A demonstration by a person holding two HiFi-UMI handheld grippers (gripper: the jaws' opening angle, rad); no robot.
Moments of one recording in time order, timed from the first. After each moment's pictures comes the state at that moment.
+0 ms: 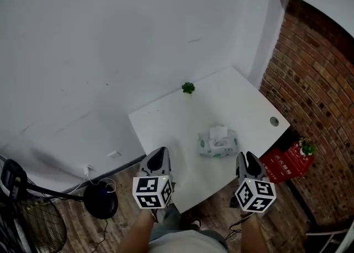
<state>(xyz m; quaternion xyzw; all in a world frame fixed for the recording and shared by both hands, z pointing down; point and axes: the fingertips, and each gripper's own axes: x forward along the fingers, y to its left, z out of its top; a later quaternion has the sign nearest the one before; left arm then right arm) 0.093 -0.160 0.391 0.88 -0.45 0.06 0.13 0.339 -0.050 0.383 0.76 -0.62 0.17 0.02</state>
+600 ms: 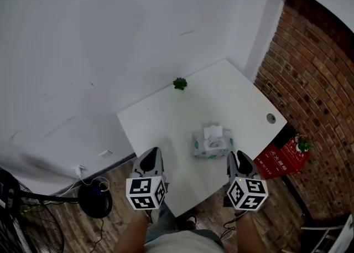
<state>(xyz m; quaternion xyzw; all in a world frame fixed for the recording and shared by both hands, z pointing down) 0.102 -0.189 0.419 0.88 -0.45 0.09 0.15 0.342 -0.083 0.415 0.75 -0.62 0.20 0.06</state>
